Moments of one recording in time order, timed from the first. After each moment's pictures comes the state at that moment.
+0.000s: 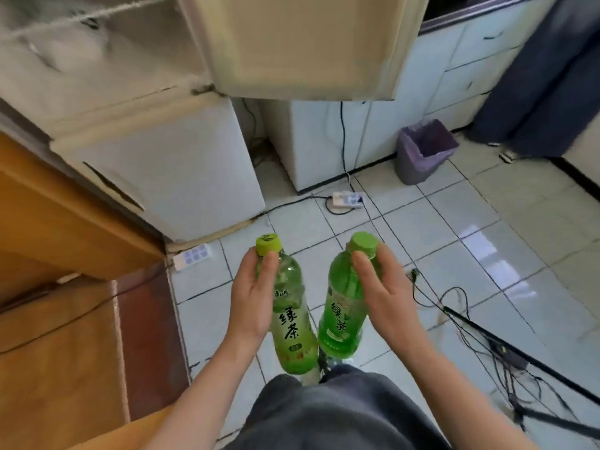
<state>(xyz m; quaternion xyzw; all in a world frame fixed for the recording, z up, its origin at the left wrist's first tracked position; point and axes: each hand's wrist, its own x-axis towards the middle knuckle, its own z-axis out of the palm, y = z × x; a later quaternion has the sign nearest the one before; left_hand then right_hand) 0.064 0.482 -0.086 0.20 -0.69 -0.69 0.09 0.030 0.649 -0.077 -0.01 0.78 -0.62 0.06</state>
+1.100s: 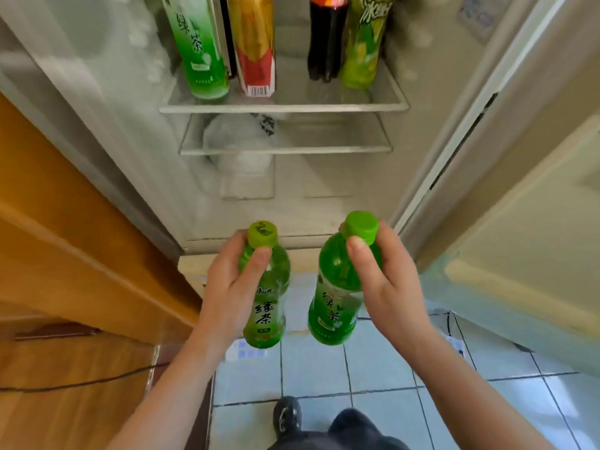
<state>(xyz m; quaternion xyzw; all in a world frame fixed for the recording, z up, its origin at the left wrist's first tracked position) -0.226 0.015 -0.014 0.16 -0.73 -0.61 0.27 -0.318 0.177 0.018 -0.26 0.75 -0.60 0.09</state>
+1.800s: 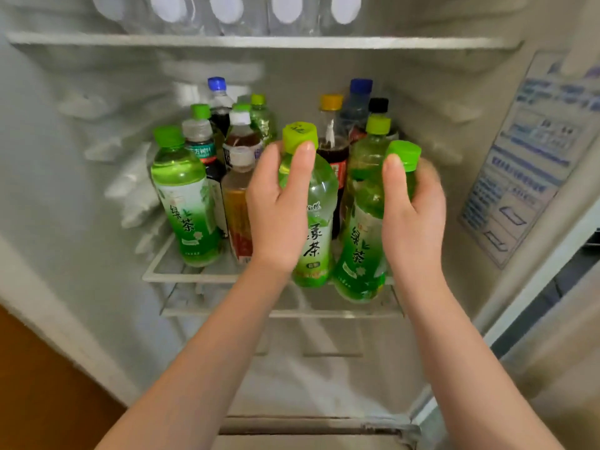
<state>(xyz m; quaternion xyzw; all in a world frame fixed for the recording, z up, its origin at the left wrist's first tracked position) -0.493 -0.054 0.153 0.05 -0.67 -0.53 0.52 -0.558 0.054 0.145 -0.26 0.67 -0.67 -0.18</state>
